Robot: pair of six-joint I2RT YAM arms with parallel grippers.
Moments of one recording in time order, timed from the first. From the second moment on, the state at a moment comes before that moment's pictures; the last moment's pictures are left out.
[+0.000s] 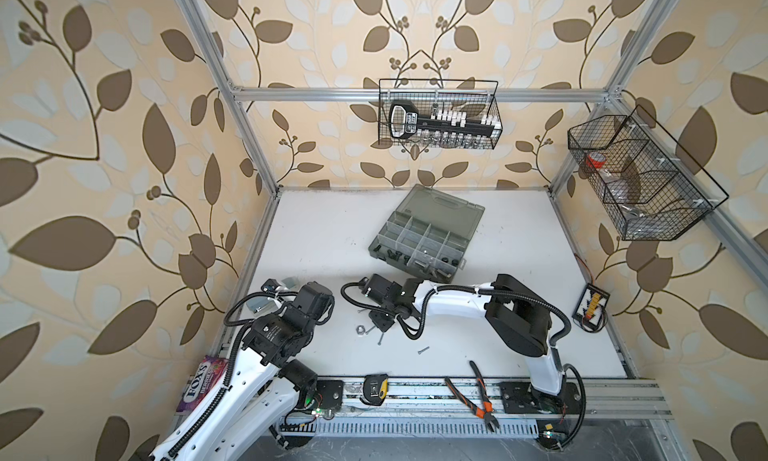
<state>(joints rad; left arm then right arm) -0.50 0.63 0.67 -1.04 -0.53 -1.29 1.08 2.07 1.41 -0.50 0.05 0.28</state>
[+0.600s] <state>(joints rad) -0.50 0.64 0.67 -1.04 -0.53 -1.29 1.08 2.07 1.41 -0.50 0.07 0.28</state>
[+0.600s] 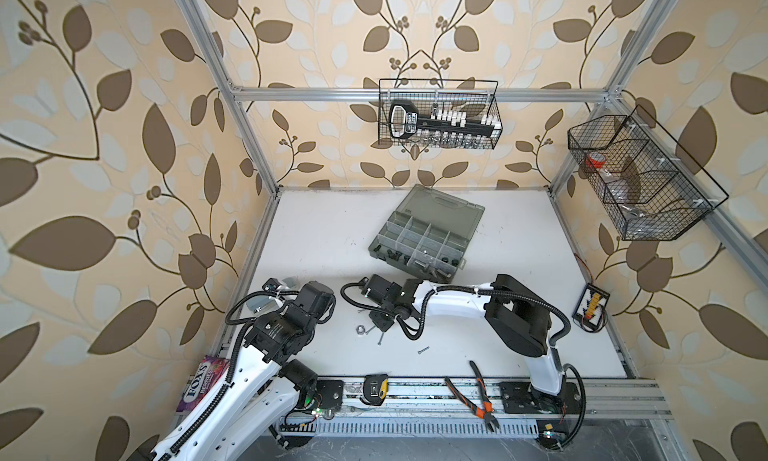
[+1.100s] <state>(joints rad) -0.50 0.65 0.67 -1.04 -0.53 -1.29 1.10 2.07 1.40 -0.50 0.13 0.28</state>
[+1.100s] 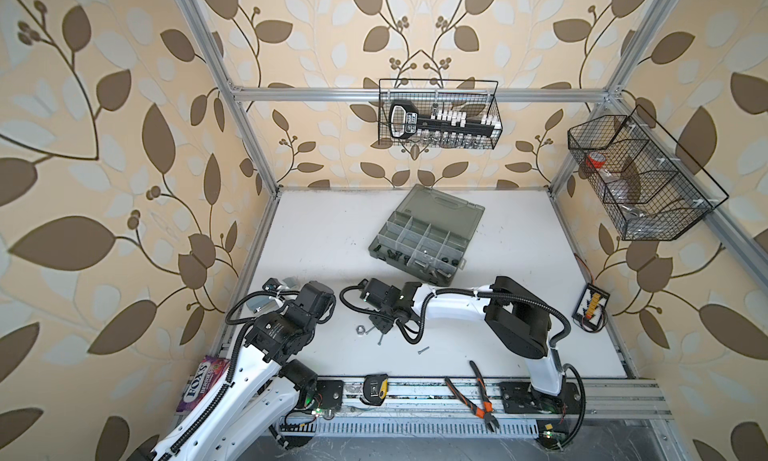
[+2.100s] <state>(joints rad) -0.50 0.73 0.67 -0.99 -0.50 -1.23 0.80 1.79 1.36 -0.52 0.19 0.24</state>
